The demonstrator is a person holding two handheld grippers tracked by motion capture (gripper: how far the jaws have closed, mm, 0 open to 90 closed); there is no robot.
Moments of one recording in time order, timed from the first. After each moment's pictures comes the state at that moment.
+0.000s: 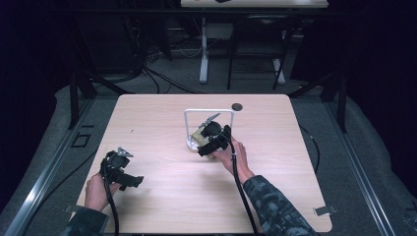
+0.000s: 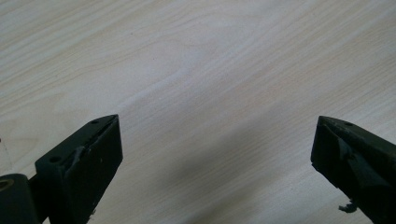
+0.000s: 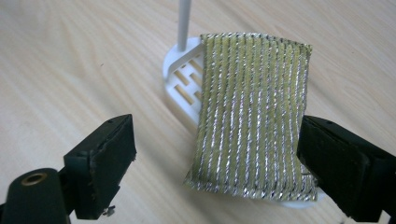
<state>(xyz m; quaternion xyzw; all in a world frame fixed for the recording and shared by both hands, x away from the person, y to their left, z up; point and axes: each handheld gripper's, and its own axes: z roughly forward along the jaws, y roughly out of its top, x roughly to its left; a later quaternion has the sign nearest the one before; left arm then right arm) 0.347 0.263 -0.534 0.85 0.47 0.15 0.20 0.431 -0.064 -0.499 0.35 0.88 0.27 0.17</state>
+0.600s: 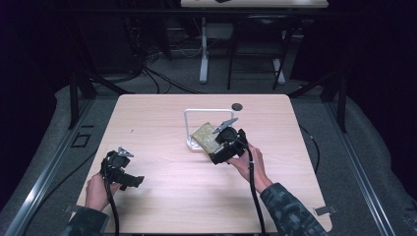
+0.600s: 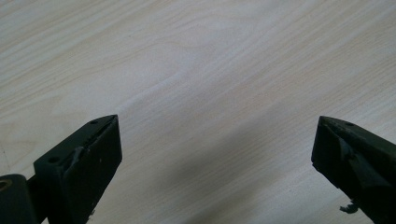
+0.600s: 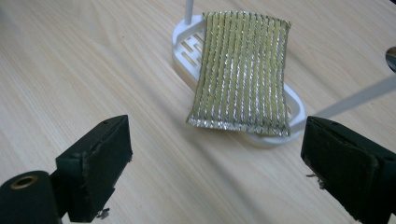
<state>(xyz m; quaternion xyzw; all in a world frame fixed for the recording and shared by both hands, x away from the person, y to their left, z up) 0.348 0.262 -0.534 0.85 0.46 0.14 0.20 0.392 -0.107 -0.475 0.34 0.88 0.28 0.16</state>
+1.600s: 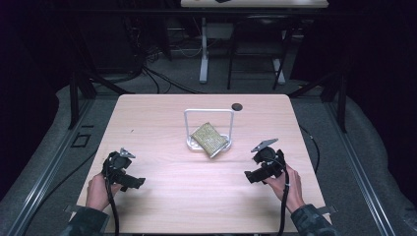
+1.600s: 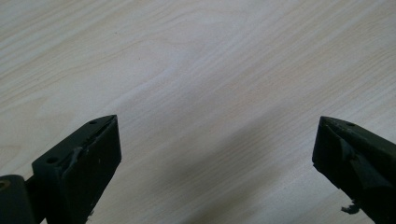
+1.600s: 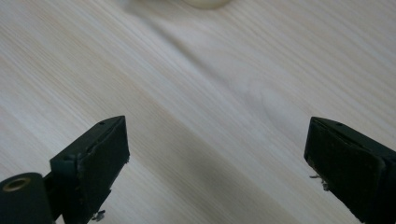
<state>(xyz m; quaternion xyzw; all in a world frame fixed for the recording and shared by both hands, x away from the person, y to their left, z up) 0.348 0.260 -0.538 0.86 0.45 0.13 0.20 0.347 -0.209 -0.512 0.42 0.86 0.23 0.16</state>
